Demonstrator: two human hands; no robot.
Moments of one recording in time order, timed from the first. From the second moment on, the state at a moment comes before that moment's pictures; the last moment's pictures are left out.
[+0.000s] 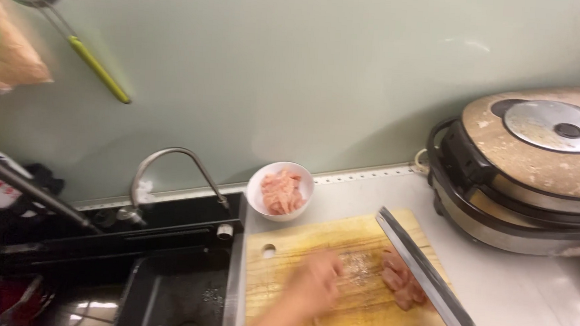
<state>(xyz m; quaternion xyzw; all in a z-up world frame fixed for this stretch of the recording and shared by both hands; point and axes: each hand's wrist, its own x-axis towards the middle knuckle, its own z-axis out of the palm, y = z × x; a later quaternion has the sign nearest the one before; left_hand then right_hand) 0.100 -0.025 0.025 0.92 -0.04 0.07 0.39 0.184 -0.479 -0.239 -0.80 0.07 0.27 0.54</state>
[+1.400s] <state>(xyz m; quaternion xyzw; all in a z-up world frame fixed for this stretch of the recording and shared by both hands) 0.185 -0.117 0.008 0.80 0.13 -0.10 0.58 0.109 -0.429 -0.042 -0.78 0.19 0.31 0.50</state>
